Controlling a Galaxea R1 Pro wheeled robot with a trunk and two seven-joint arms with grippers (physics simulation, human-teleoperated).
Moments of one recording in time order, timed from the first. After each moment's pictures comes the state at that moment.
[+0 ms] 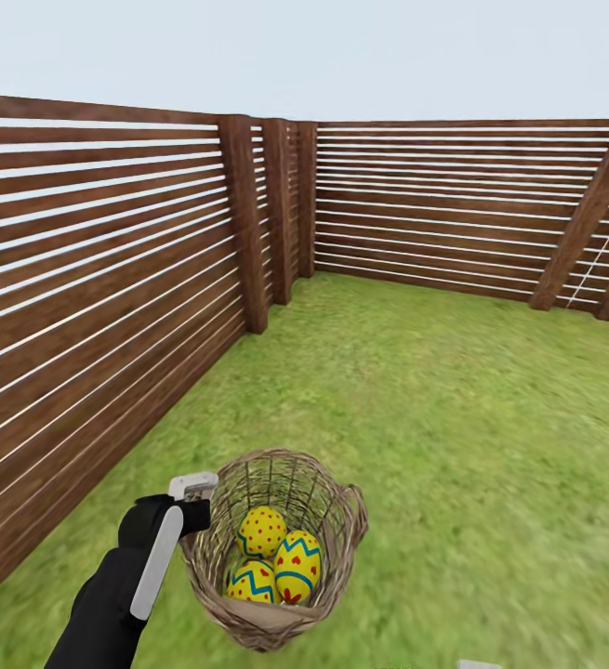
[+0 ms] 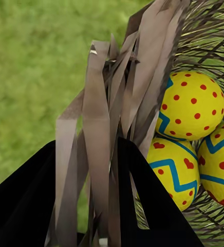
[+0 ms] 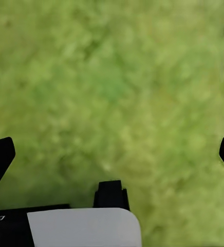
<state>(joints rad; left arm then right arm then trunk) -0.38 -0.08 0.00 -1.38 0.29 1.01 0.41 -0.42 -0.07 -0.22 -0.01 0.11 -0.18 0.06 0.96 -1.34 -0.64</state>
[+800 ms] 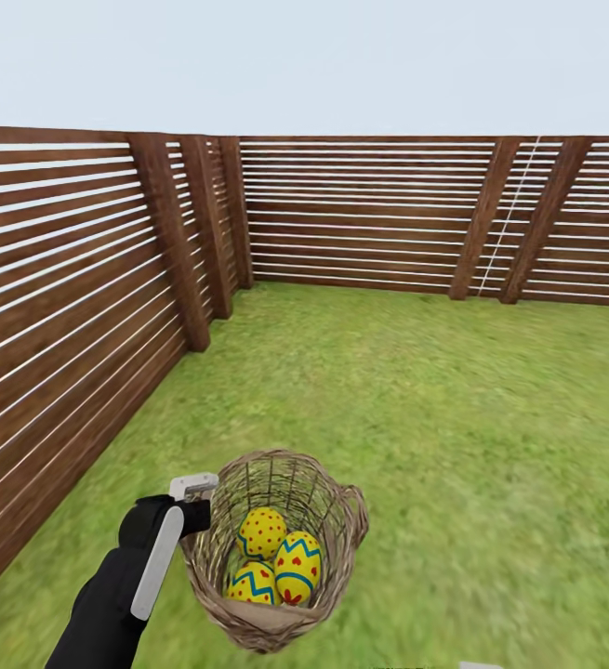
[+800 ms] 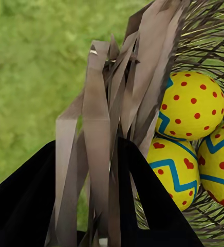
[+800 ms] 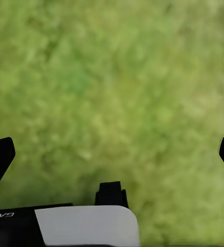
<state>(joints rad) -0.38 -0.08 0.00 -1.38 0.29 1.01 0.41 -0.41 -0.07 -0.22 -0.01 0.11 -0.19 0.06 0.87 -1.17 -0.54</state>
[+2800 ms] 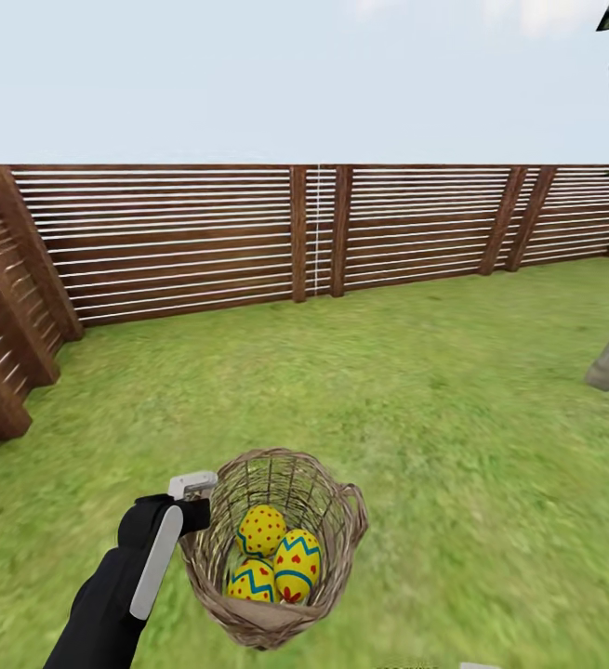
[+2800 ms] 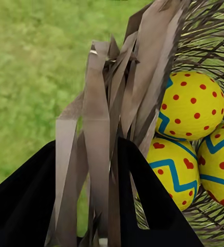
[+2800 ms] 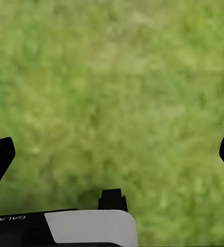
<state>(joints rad) -0.38 -0.07 0.00 -1.39 0.29 1.01 0.41 -0.41 -0.07 -0.22 -0.01 0.11 -0.19 0.06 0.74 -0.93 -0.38</state>
